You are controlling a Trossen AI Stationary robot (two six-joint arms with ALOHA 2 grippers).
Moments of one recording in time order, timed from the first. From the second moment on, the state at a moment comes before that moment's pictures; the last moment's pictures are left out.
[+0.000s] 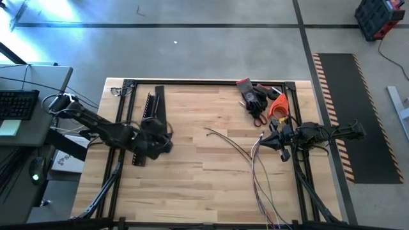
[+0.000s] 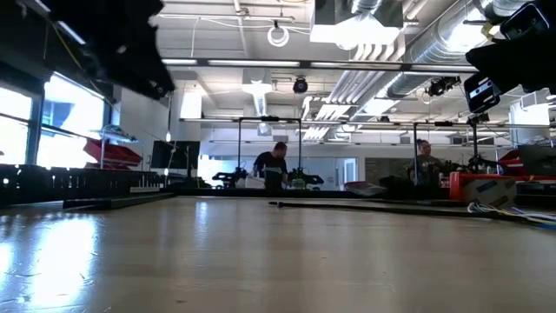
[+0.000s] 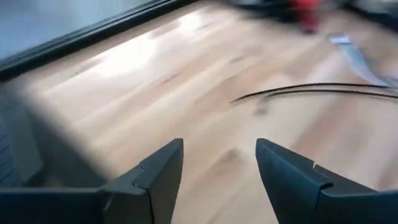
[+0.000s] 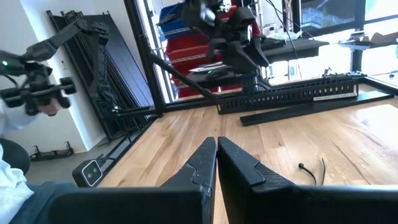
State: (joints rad) left arm -0.38 1.17 0.77 -0.58 -0.84 -0.95; right arm 0.18 0.00 0.01 0.00 -0.01 0.21
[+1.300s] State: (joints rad) left arm 0.11 1.94 1.14 -0.23 0.00 0.99; right arm 0.18 0.00 0.01 0.00 0.00 0.02
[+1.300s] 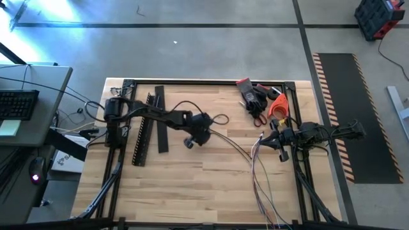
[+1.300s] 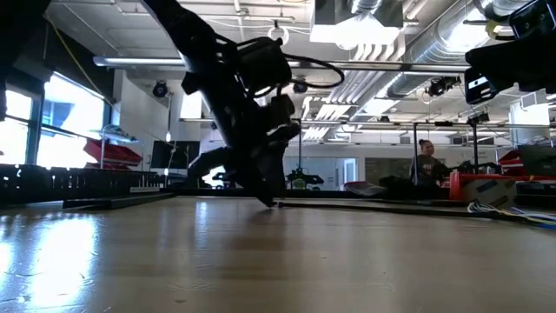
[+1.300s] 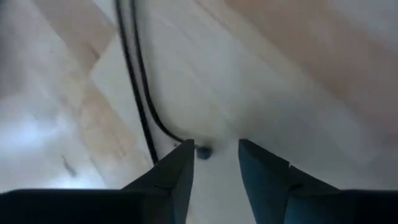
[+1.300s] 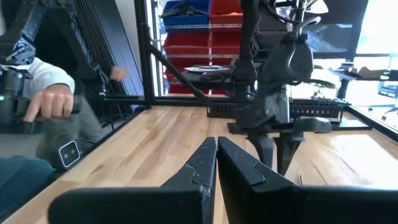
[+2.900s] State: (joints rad) left arm 0.16 2.01 1.19 -0.31 0.06 0.50; right arm 0.18 0.00 0.01 0.00 0.00 0.02
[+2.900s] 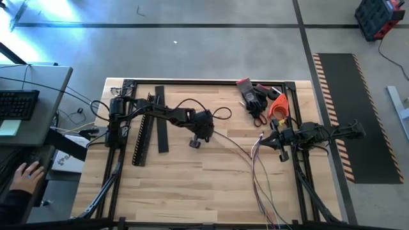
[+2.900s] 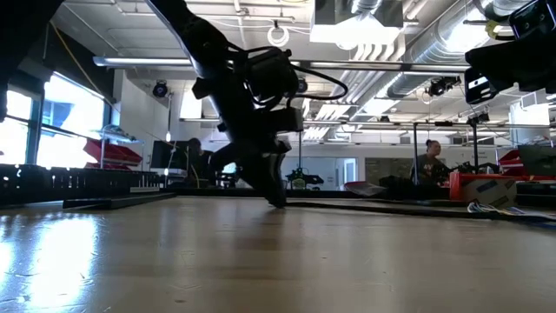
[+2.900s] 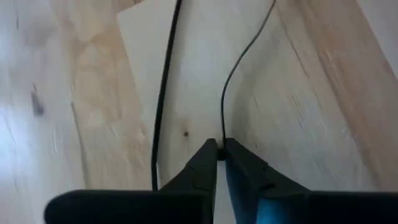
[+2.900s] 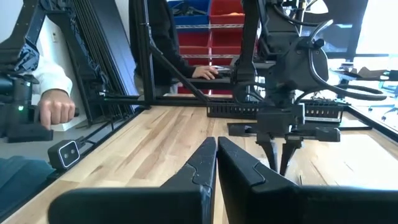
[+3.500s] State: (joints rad) left arm 0.29 1.70 0.88 -0.25 0.41 -0.37; right arm 0.18 0.00 0.01 0.00 0.00 0.02
